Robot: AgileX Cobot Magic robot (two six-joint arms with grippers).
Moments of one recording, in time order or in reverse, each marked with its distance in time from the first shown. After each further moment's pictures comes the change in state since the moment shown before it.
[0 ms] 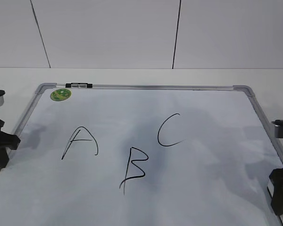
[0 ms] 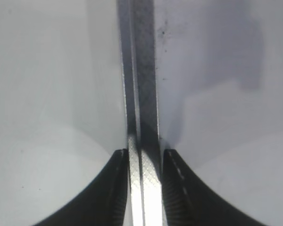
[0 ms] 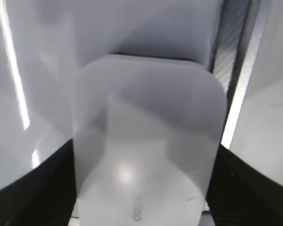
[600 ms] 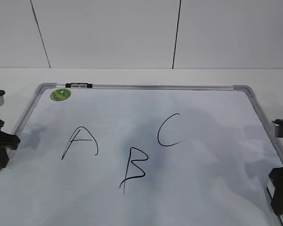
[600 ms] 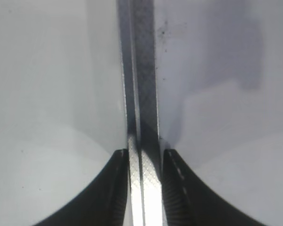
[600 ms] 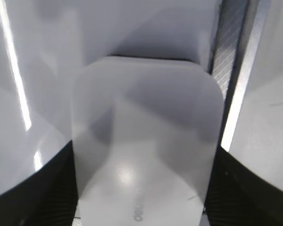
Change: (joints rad) left arm 0.000 0.000 0.000 0.002 0.000 0.000; right arm 0.000 0.002 -0.004 0.005 0.009 0.003
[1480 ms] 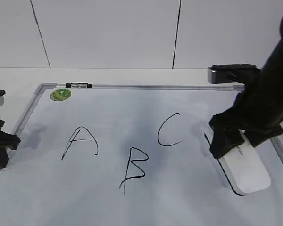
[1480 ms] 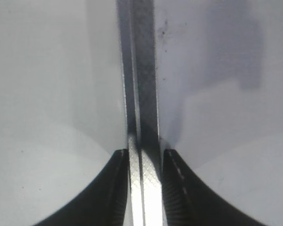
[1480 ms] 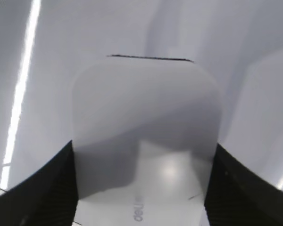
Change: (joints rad) left arm 0.000 0.001 -0.002 0.000 0.002 0.000; right arm 0.252 0.095 -0.382 0.055 0.110 -0.048
